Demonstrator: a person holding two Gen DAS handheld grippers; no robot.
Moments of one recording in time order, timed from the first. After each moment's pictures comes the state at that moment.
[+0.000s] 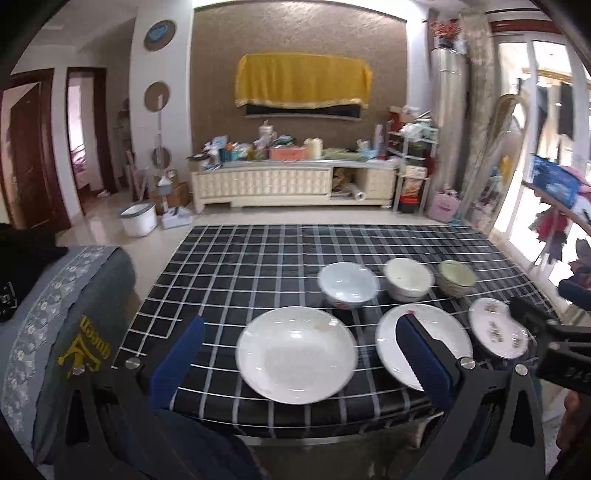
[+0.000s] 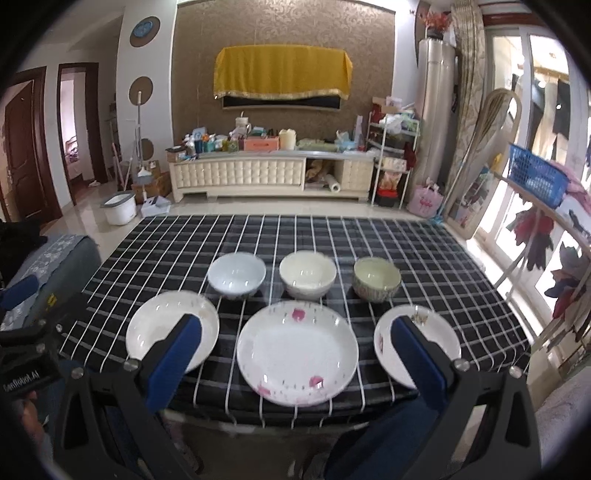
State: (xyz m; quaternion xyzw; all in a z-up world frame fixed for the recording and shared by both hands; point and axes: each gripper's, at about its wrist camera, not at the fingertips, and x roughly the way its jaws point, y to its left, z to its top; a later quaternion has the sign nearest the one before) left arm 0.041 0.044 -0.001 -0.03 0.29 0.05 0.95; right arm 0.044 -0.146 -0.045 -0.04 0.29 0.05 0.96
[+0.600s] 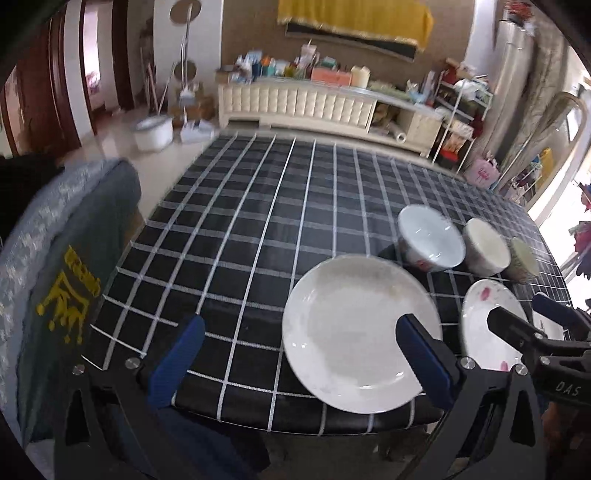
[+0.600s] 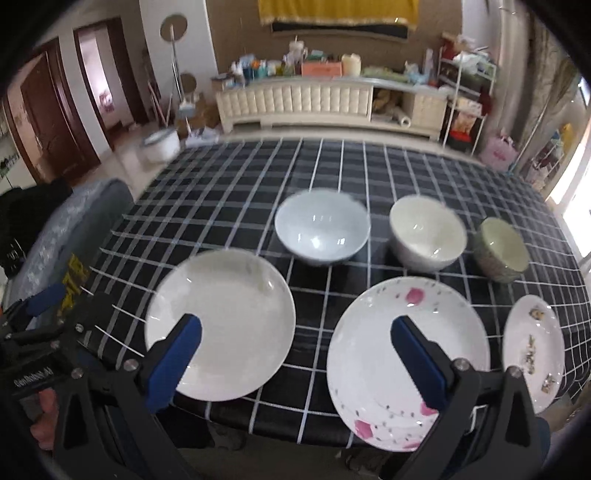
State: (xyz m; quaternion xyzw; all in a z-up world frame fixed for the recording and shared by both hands) left arm 0.129 0.141 -0.101 -0.11 0.44 0.08 0.89; right arm 0.164 -0.052 -0.143 -0.04 0.45 0.16 0.88
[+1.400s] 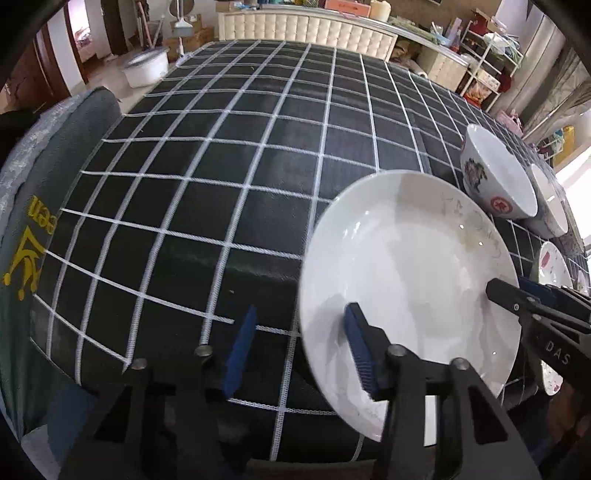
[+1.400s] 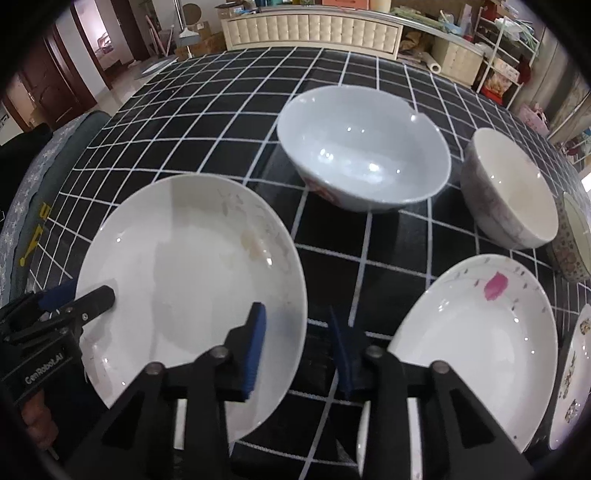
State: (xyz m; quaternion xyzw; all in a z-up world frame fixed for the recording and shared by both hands) left arm 0.173 0.154 -0.199 -0.13 0.54 0.07 0.83; right arm 0.219 -0.026 -0.231 -0.09 0.55 0.17 0.81
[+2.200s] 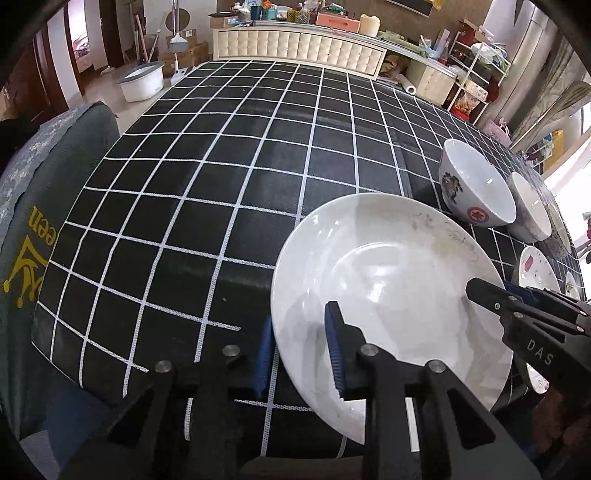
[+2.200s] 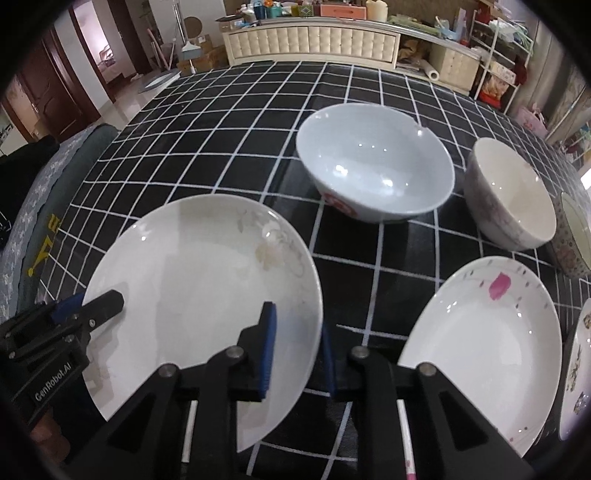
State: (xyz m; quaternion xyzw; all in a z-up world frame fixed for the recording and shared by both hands) left arm 0.171 0.147 -0.186 -0.12 0.52 0.07 0.85; right arm 0.210 -0.020 -0.217 -0.07 0.53 0.18 0.82
